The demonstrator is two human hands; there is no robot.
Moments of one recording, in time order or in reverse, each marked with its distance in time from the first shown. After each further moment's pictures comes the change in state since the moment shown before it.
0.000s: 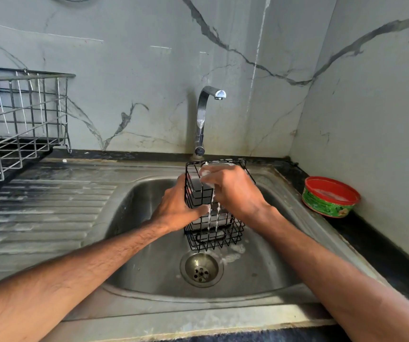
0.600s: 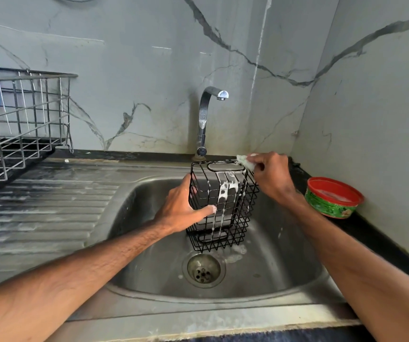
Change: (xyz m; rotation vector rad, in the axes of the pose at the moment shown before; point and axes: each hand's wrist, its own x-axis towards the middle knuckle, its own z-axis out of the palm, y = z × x) left_hand -0.002 0.001 -0.003 -0.015 -0.020 0.032; right_hand -0.001 0.081 -0.015 0.093 0.199 0.414
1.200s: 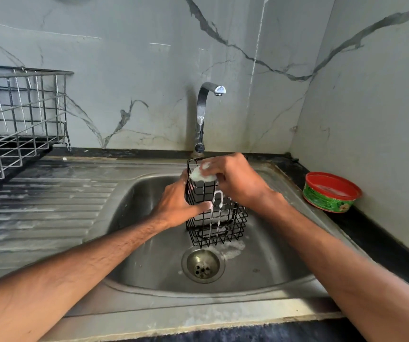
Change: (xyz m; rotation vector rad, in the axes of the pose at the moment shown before) left_hand 0.003 -0.003 -0.003 0.049 -0.053 -0.028; right_hand -0.014 -0.064 0.015 0.039 -0.247 -0.511
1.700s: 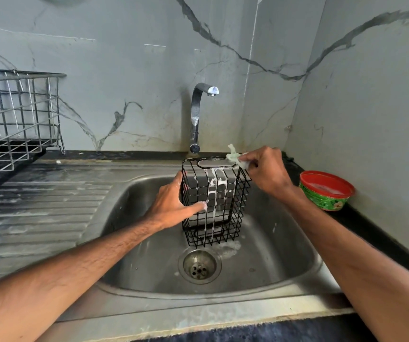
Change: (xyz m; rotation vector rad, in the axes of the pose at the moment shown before) left_hand 0.010 -0.019 0.006 0.030 0.007 -0.051; right_hand -0.028 0.059 -0.025 0.015 0.201 0.499
